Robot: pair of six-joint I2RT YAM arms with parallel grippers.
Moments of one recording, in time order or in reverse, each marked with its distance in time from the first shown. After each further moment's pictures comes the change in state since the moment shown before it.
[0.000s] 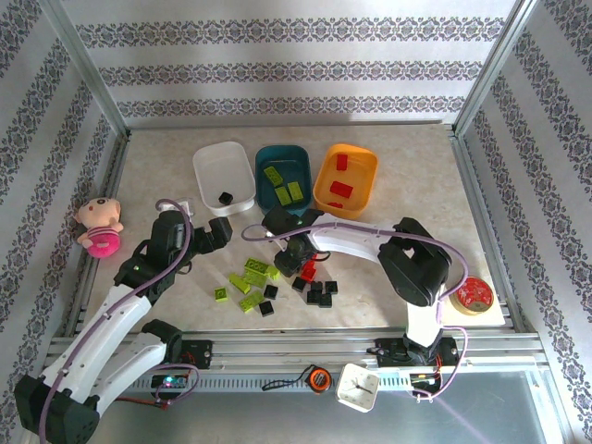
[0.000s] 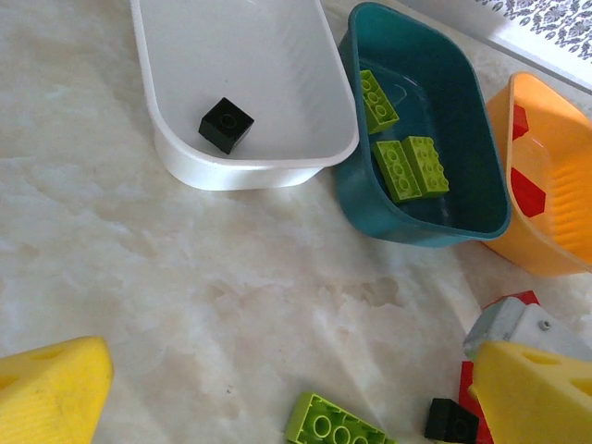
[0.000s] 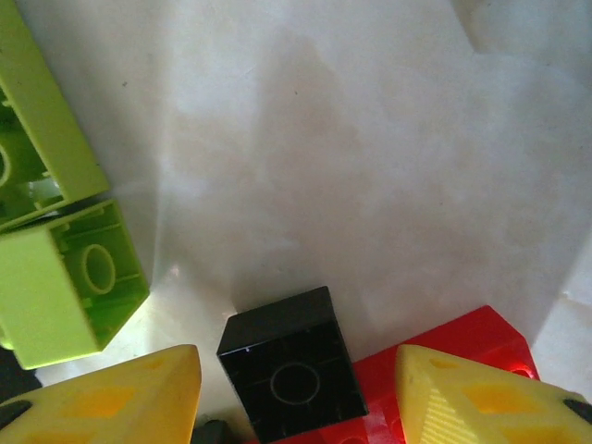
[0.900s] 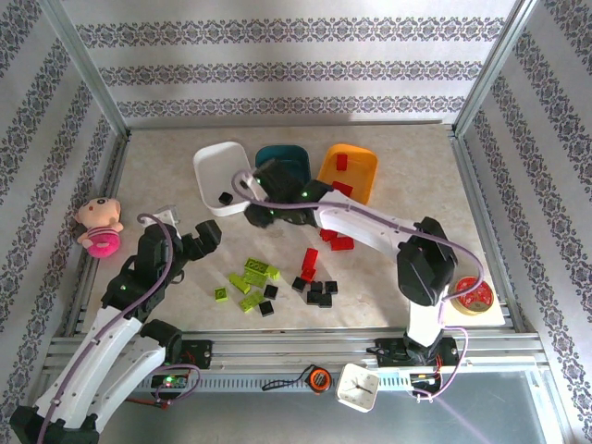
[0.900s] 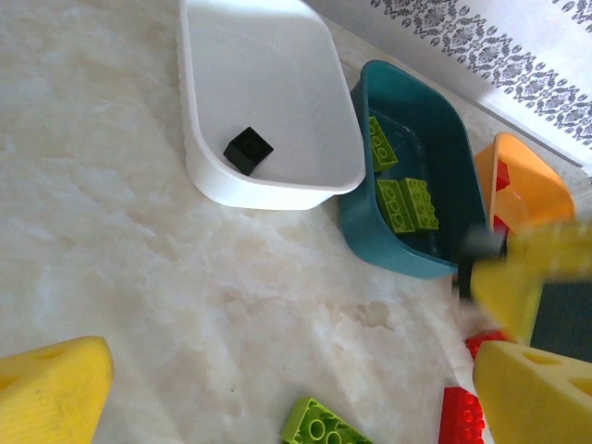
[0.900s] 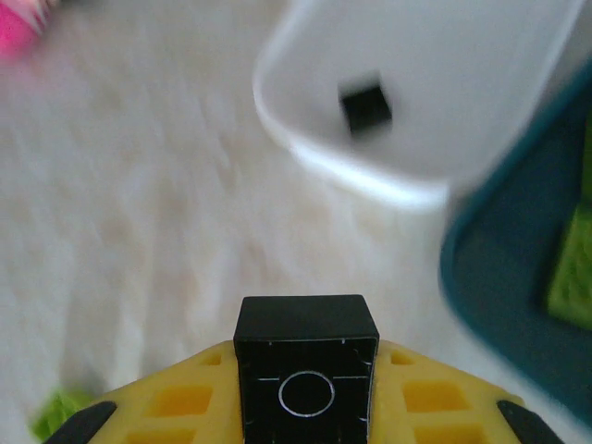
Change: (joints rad) left arm 0.012 -0.175 -0.049 -0.054 -0.055 -0.084; right arm -0.063 0.008 0.336 0.273 -0.132 0.058
